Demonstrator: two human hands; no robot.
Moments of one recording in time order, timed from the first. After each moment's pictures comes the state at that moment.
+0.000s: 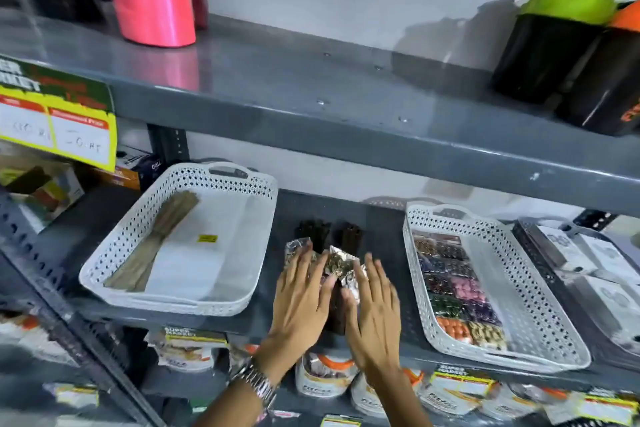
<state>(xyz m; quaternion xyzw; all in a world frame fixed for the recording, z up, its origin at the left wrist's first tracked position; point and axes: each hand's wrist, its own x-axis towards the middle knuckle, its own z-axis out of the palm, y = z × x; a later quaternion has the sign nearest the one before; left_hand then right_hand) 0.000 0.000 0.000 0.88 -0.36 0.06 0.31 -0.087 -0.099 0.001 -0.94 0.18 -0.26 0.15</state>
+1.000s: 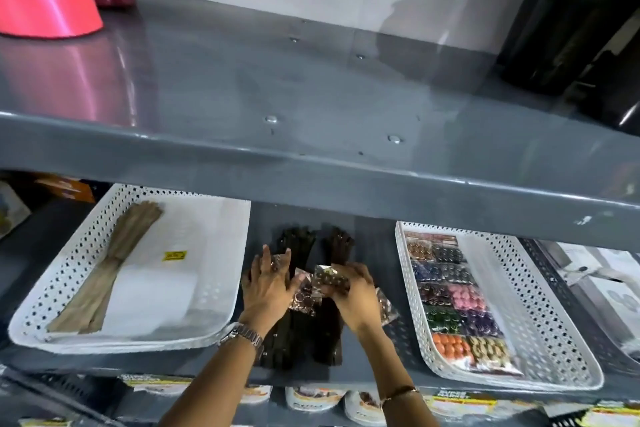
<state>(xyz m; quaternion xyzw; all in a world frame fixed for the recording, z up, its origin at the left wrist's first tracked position) 0.099 -0.037 -0.049 0.94 -0.26 -0.14 0.15 -0.007 -0.169 -0.027 -0.89 0.29 -0.10 0.34</state>
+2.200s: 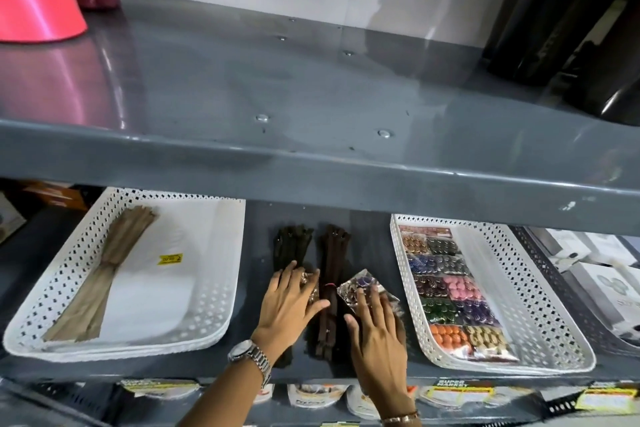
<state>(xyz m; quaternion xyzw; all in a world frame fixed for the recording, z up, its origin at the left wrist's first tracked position) 0.062 -0.044 -0.057 0.89 -0.44 0.06 0.03 -0.082 -0.146 -0.063 -0.92 0.34 -0.11 0.14</state>
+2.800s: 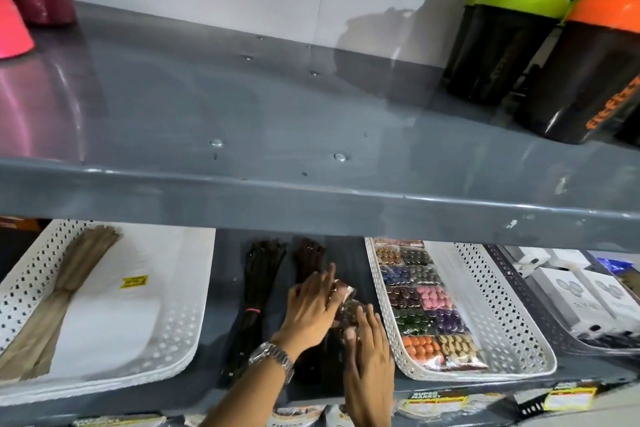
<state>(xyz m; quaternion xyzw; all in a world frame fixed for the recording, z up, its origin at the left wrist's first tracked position) 0.041 -0.117 -0.048 0.86 -0.47 -0.11 0.18 -0.096 -0.142 -0.042 -0.85 0.39 -0.22 0.28</state>
